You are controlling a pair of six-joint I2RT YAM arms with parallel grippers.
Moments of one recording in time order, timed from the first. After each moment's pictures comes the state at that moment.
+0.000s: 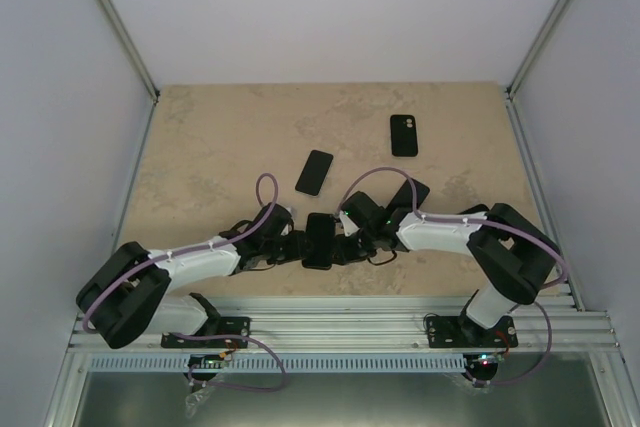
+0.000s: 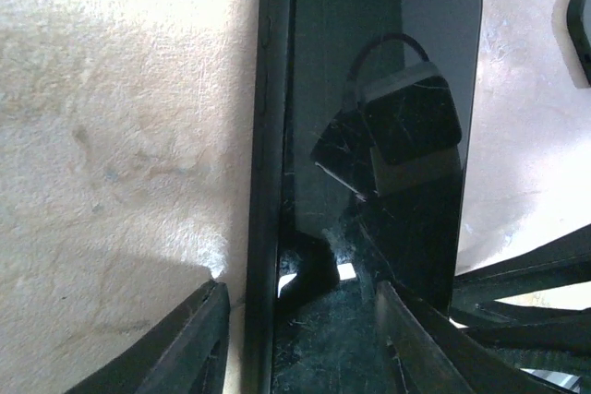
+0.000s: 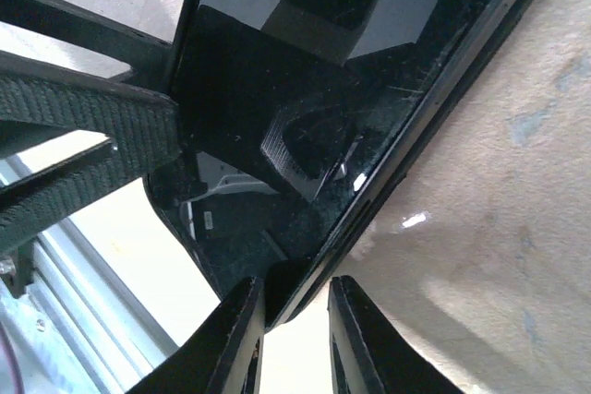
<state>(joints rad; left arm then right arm) -0.73 1.30 0.42 -0.02 0.22 -0.86 0.89 1.64 0.78 -0.22 -0.39 0.61</state>
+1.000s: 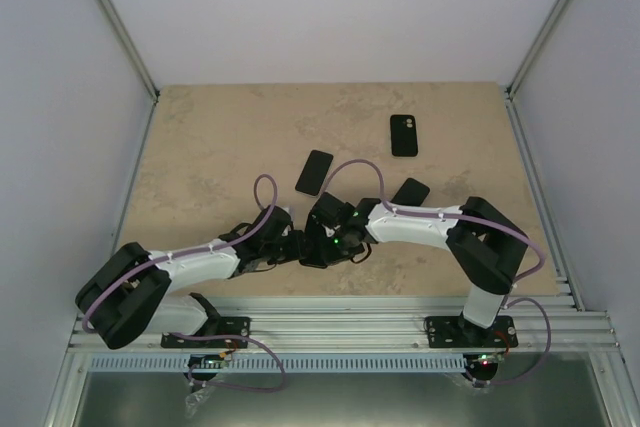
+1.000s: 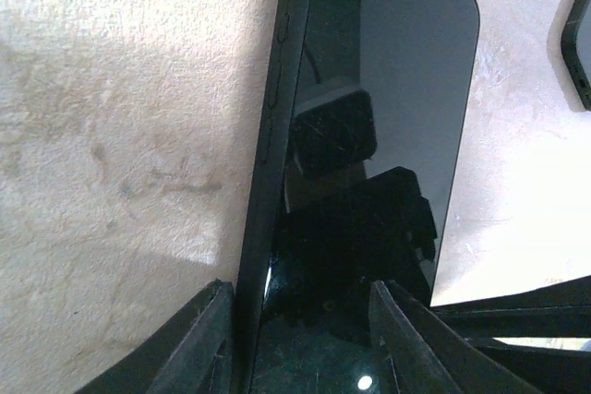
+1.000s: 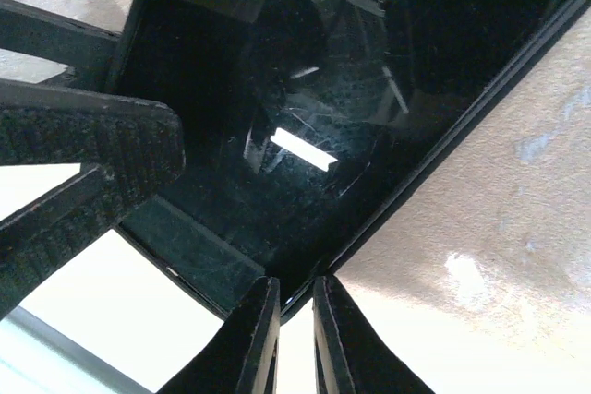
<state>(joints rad) -0.75 1.29 0.39 0.03 0.18 -0.90 1.01 1.79 1.07 -0.56 -0.16 0.62</state>
